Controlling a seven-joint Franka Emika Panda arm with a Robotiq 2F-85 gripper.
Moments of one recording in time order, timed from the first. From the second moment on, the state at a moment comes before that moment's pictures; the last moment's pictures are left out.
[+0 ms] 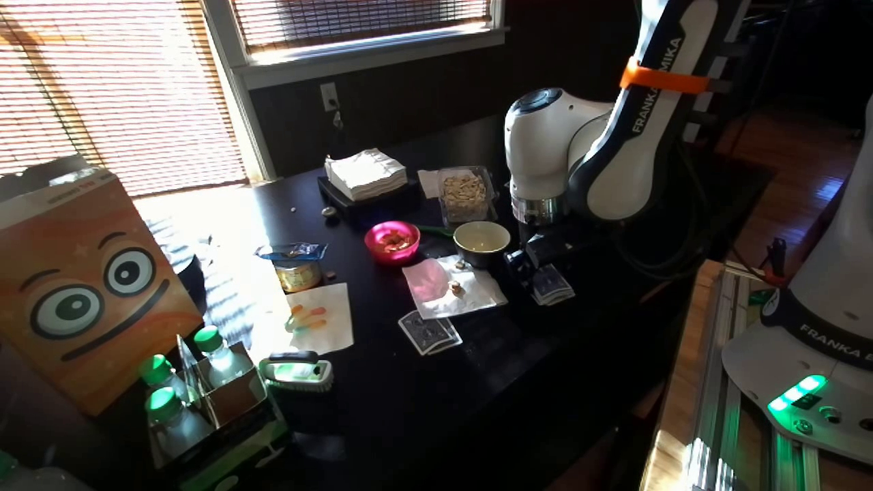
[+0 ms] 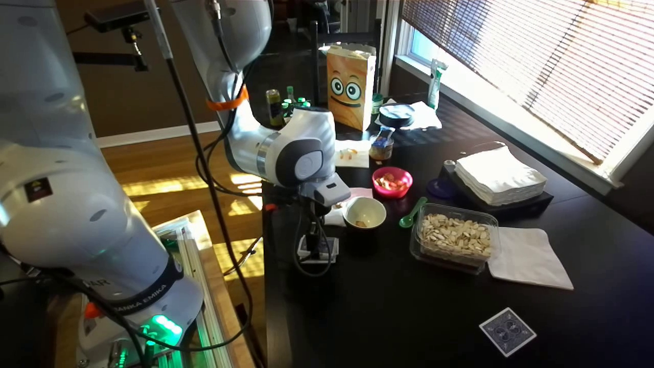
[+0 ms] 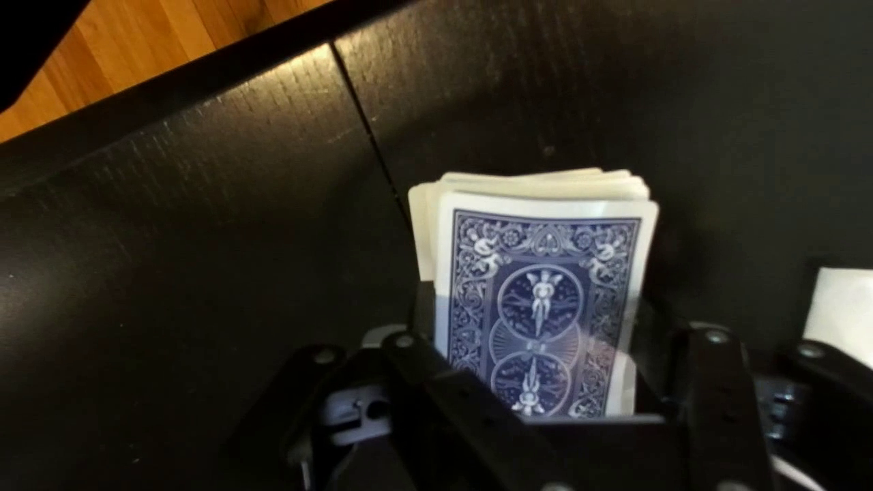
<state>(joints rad) 0.22 0.22 -0.25 -2.74 -0.42 2.82 1.05</state>
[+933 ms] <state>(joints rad) 0.22 0.22 -0.24 -2.74 -0.42 2.82 1.04</state>
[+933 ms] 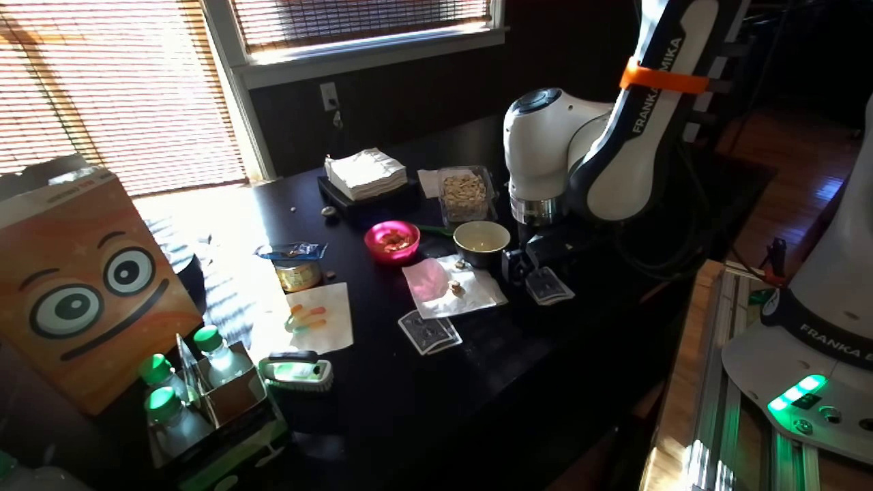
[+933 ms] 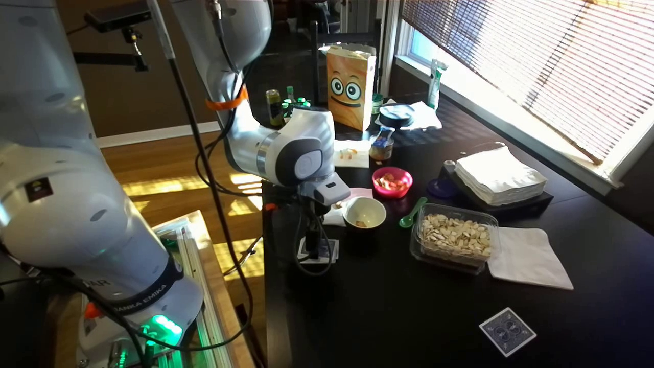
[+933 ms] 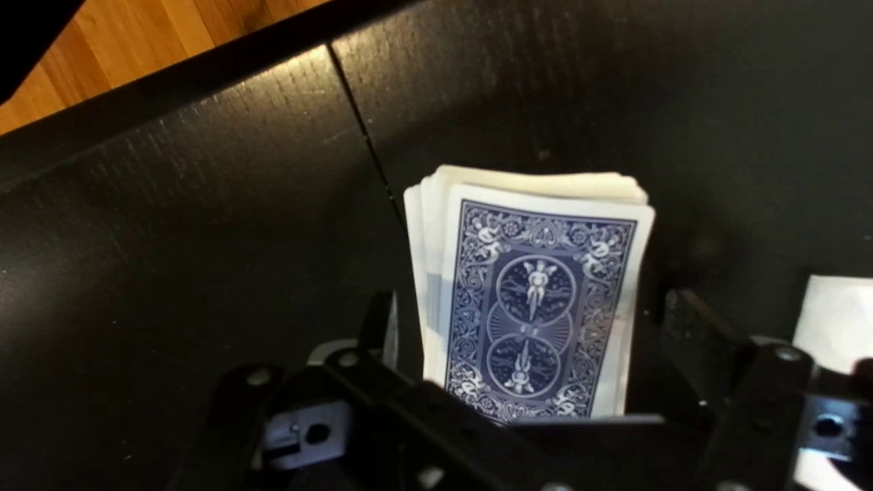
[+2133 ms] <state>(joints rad) 0.20 0.04 -0.15 -2.74 -0.47 2.66 1.04</state>
